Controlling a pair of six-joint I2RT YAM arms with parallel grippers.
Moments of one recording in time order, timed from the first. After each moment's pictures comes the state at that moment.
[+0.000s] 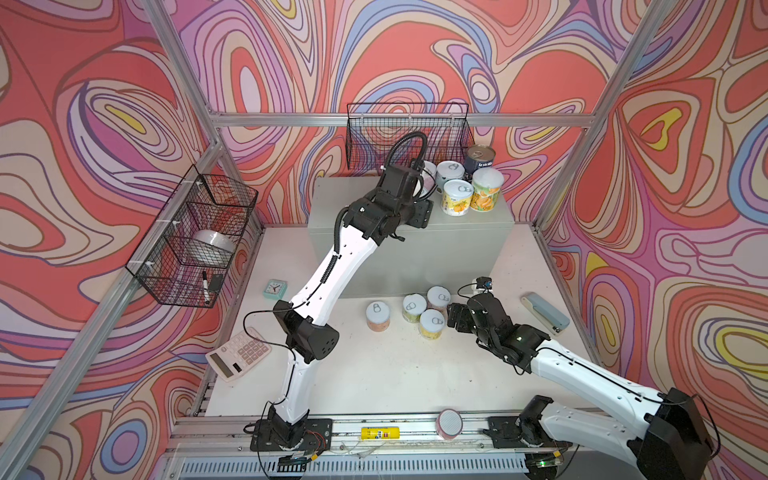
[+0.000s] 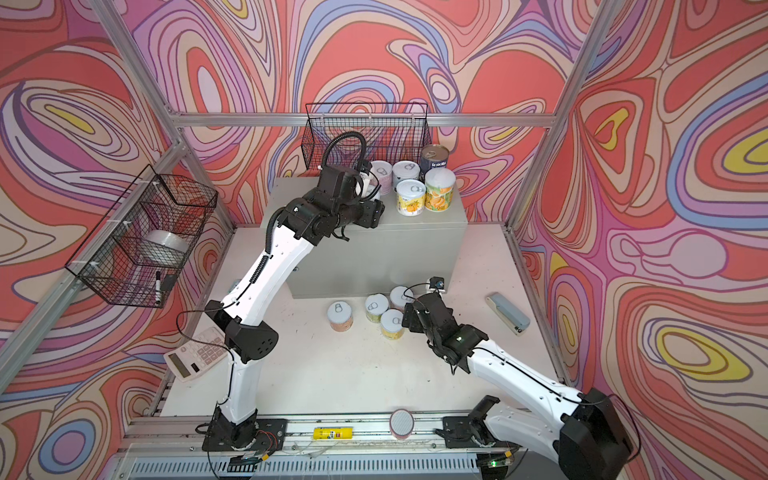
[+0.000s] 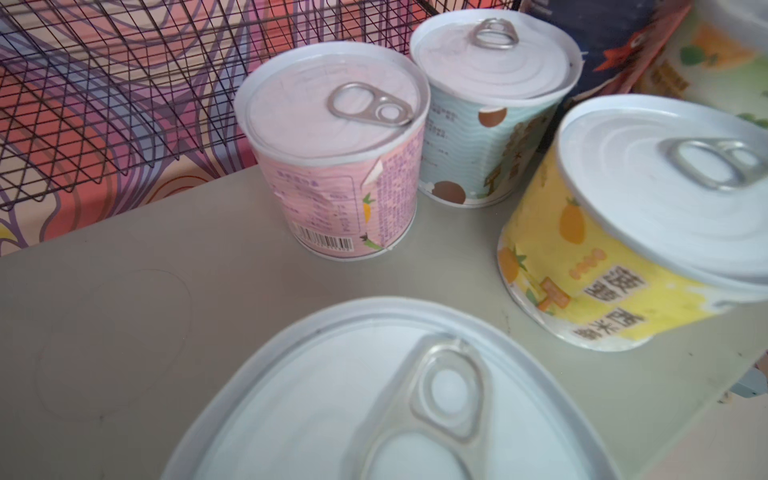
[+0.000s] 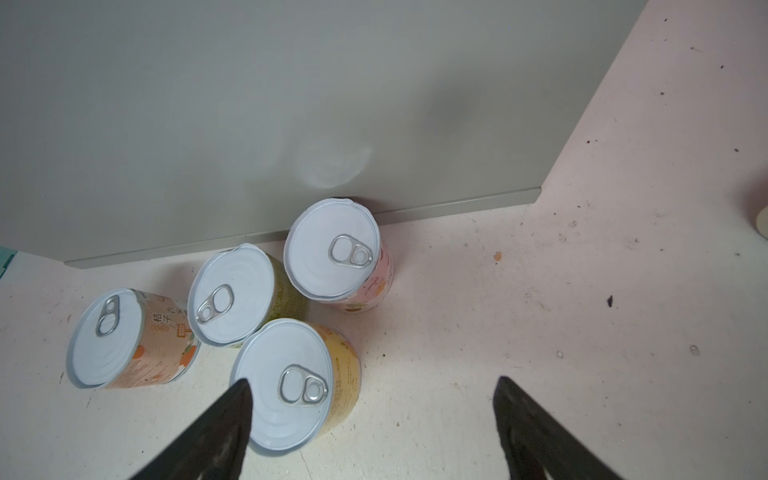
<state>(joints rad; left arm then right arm) -0.65 2.11 2.57 -0.95 -0.17 -0.13 0.64 1.07 0.65 -0.31 0.34 0.62</state>
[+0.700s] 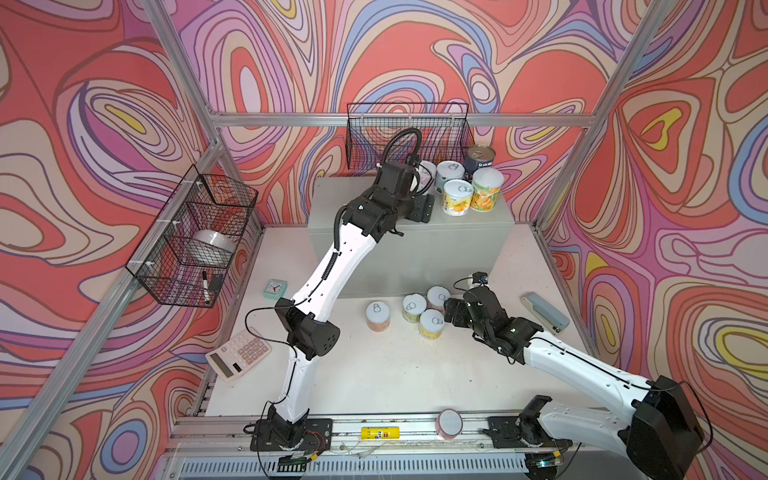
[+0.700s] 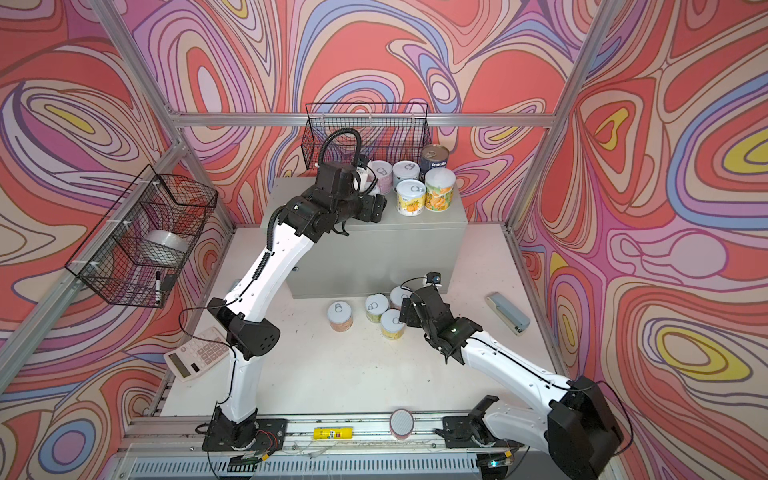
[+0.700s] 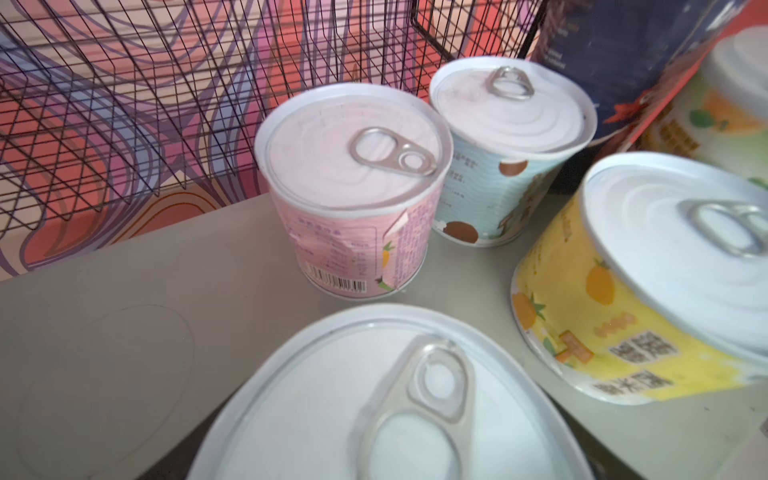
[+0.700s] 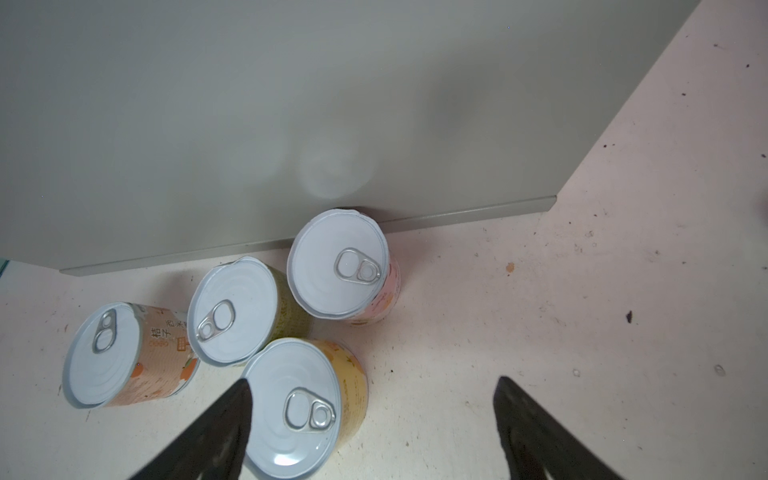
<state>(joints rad) -0.62 2.13 2.59 -0.88 -0.13 -0.14 0.62 1.15 0.70 -0.29 0.31 0.62</state>
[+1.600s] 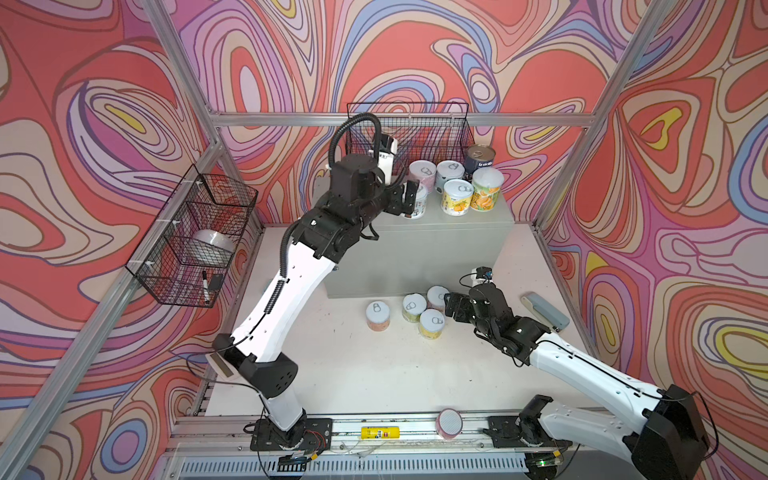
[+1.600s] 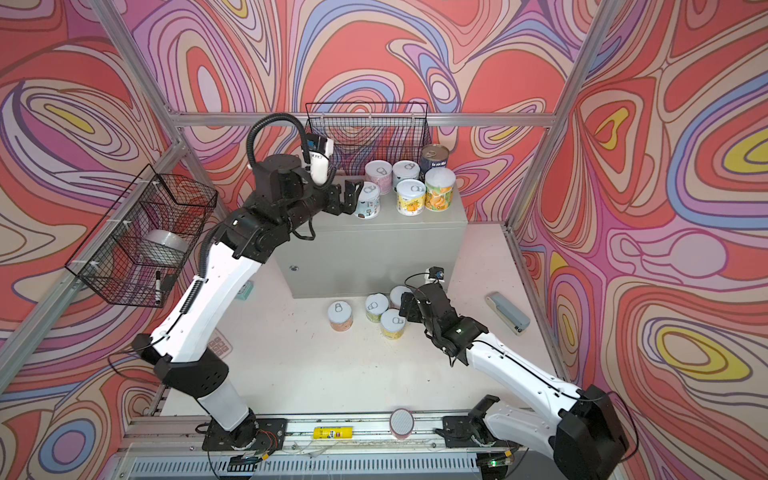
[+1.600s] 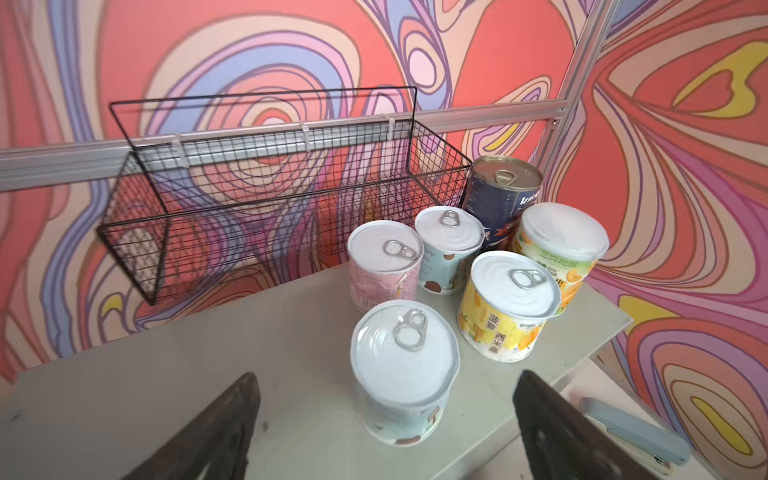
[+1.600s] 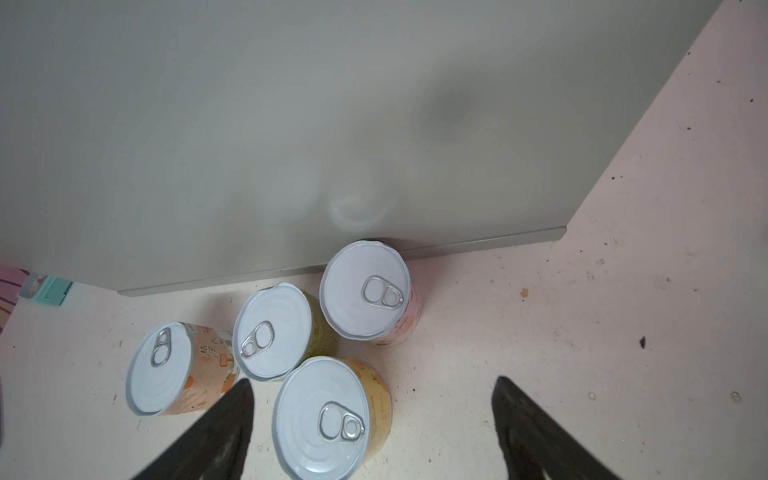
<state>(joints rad) -0.62 1.67 2.15 -0.65 -0.17 -0.10 0.62 1.09 0.72 -0.26 0.30 0.62</state>
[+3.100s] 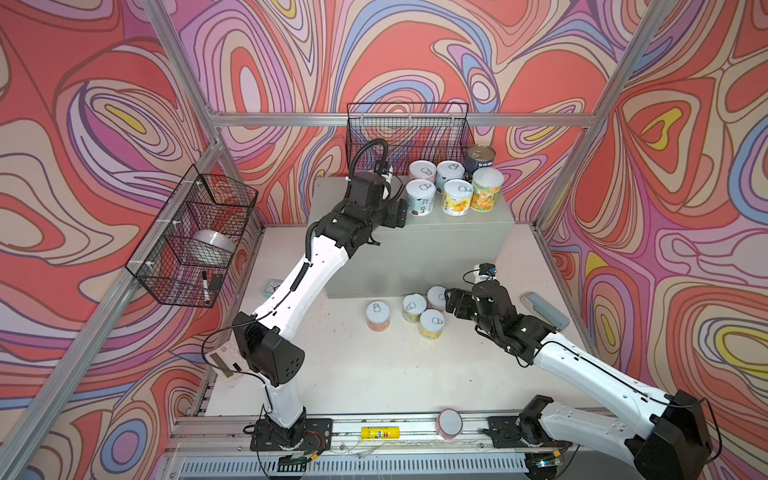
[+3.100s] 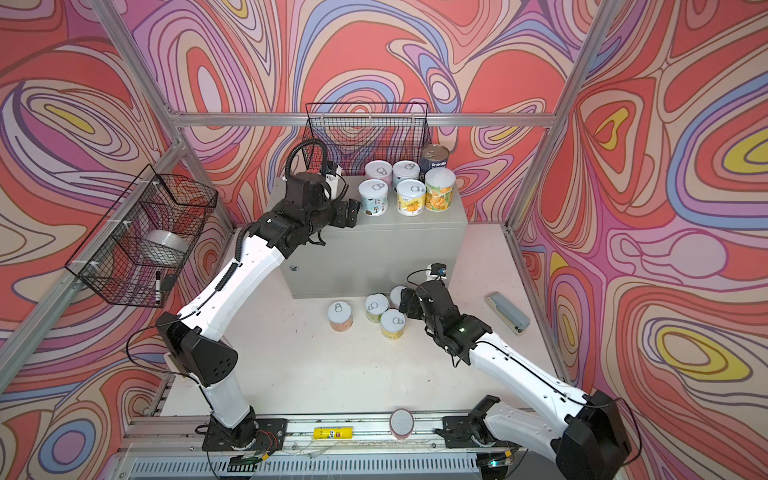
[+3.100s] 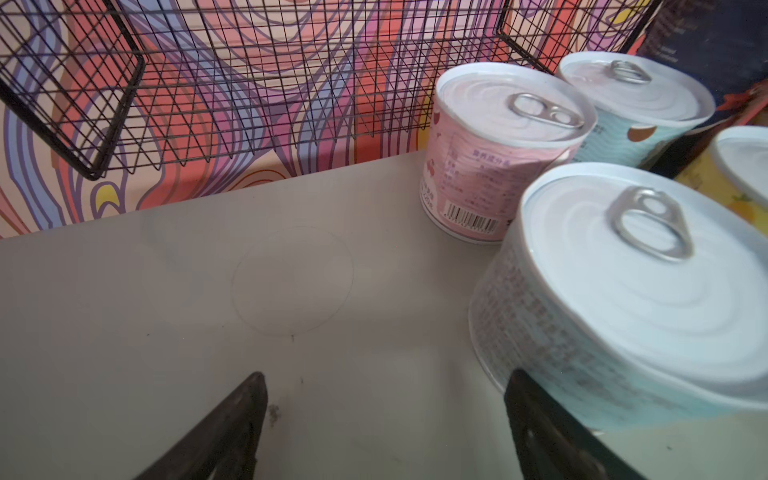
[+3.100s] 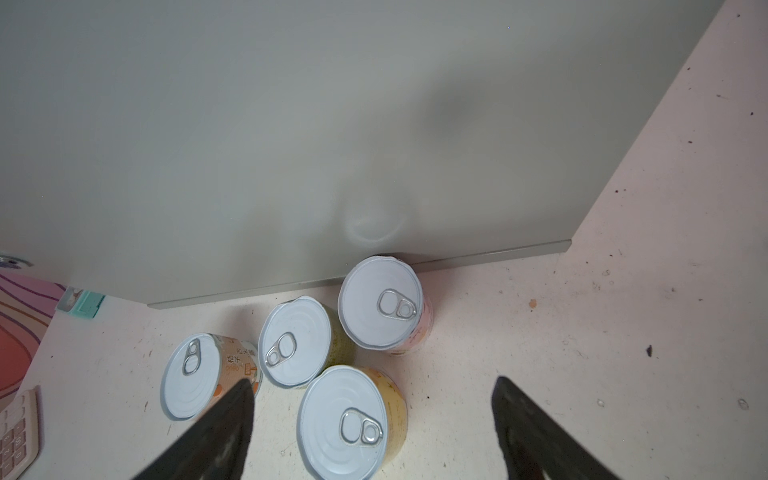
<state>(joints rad) -0.54 1.80 2.01 -0.61 -0.16 -0.15 0.62 1.08 0.76 -0.29 0.30 0.64</state>
